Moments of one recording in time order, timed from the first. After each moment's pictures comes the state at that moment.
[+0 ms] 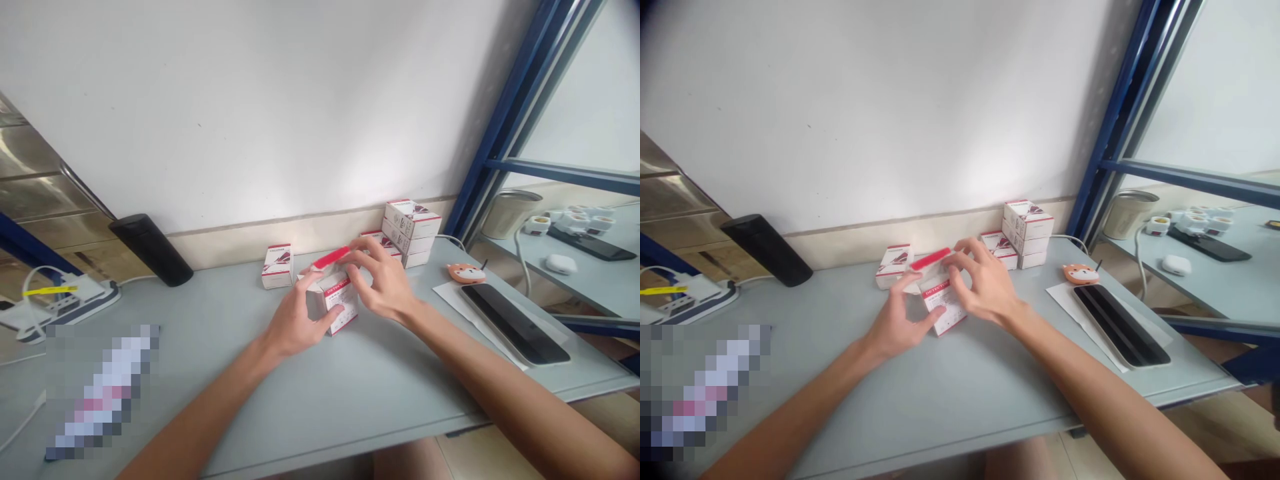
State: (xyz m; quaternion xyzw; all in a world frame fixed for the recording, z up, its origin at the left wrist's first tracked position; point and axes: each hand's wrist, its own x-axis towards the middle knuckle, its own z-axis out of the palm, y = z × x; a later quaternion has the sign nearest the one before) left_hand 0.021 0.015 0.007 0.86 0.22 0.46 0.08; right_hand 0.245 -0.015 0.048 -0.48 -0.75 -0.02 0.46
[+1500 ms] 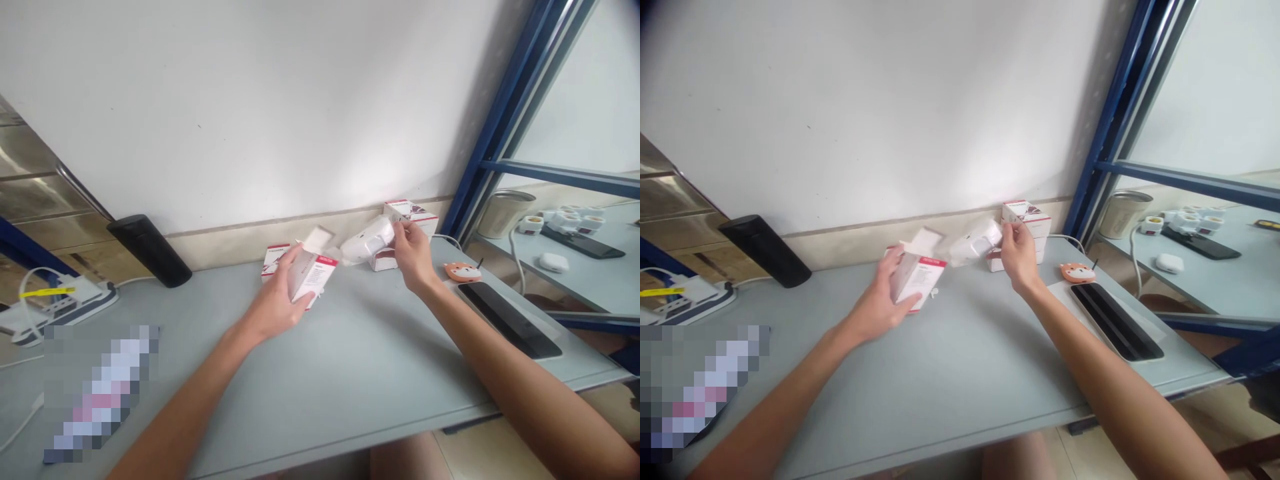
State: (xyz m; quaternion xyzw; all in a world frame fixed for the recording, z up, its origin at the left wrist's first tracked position) left_hand -0.013 0.037 0.039 0.86 0.31 0.37 0.14; right_hand 0.292 0.030 0.045 -0.54 -0.41 0.24 0.70
